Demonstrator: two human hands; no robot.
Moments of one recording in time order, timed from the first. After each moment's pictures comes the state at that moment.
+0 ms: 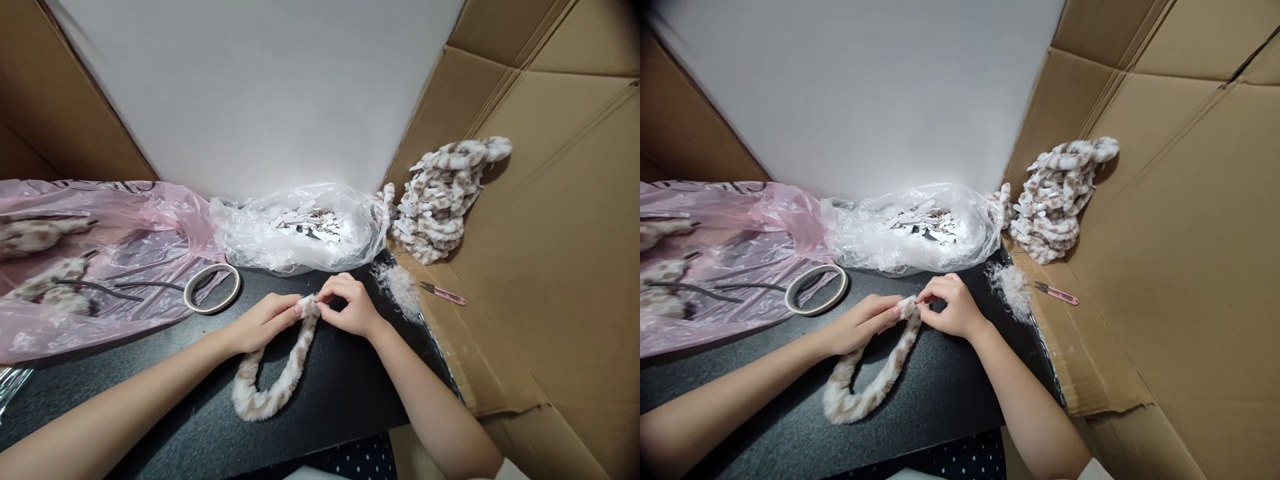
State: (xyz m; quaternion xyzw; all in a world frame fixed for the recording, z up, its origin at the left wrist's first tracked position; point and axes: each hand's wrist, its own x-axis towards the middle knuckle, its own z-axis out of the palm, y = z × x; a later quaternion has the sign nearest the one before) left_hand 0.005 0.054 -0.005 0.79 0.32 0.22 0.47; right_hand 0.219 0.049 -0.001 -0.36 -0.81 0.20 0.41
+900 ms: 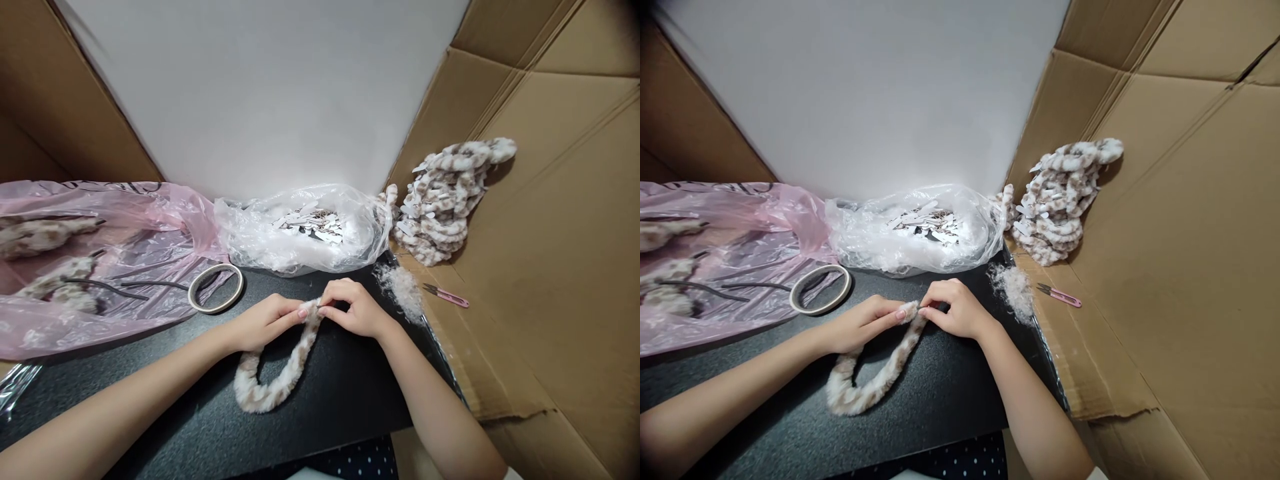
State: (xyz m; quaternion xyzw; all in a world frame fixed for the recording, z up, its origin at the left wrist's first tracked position) left_hand 0.003 0.057 0.006 0.82 0.31 0.14 0.46; right_hand 0.230 0.051 0.007 -0.32 -0.85 0.27 0.33
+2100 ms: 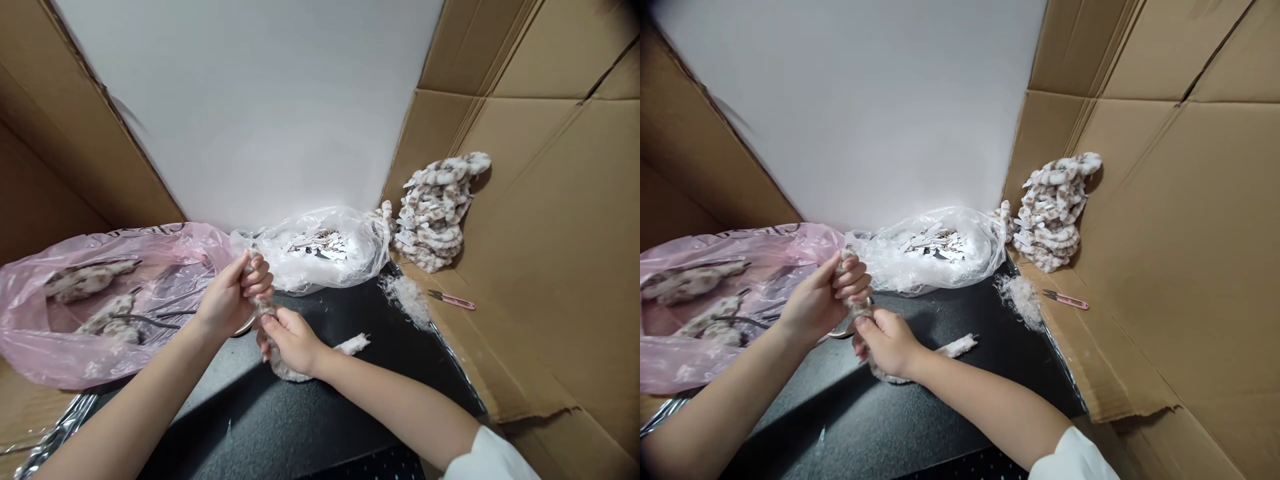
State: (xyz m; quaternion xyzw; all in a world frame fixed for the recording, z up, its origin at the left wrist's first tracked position) left_hand -0.024 0.070 0.083 0.34 0.25 0.53 0.73; right_hand 0.087 0.034 0.002 -0.29 -0.53 0.69 0.41
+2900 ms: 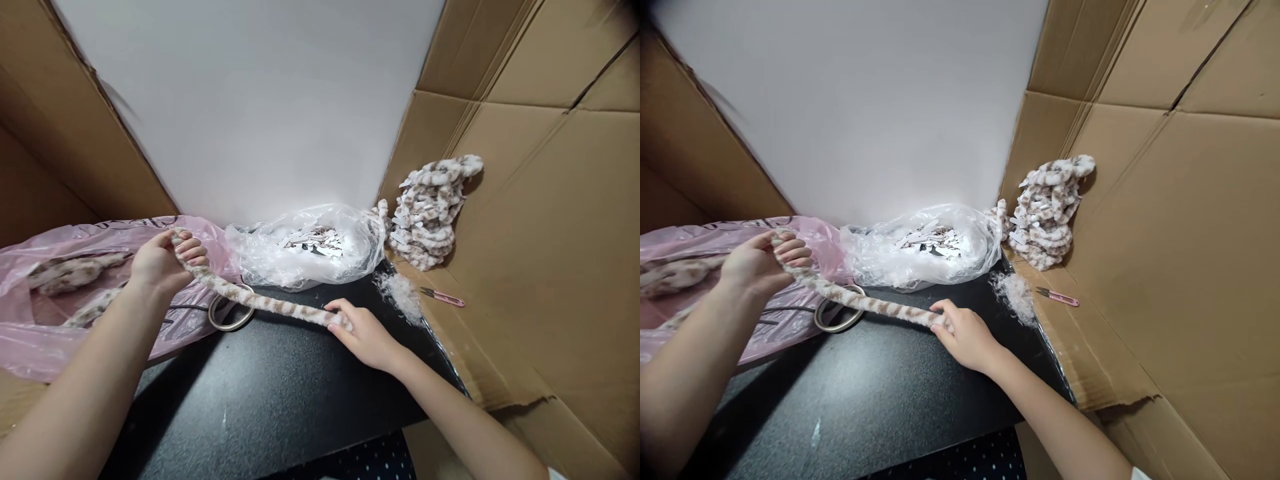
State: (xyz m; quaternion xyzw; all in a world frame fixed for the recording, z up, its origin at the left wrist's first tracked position) left_hand -0.115 0.124 0.089 0.28 0.34 0.60 0.67; right_hand 0.214 0.005 0.024 -0.53 -0.76 0.29 0.24
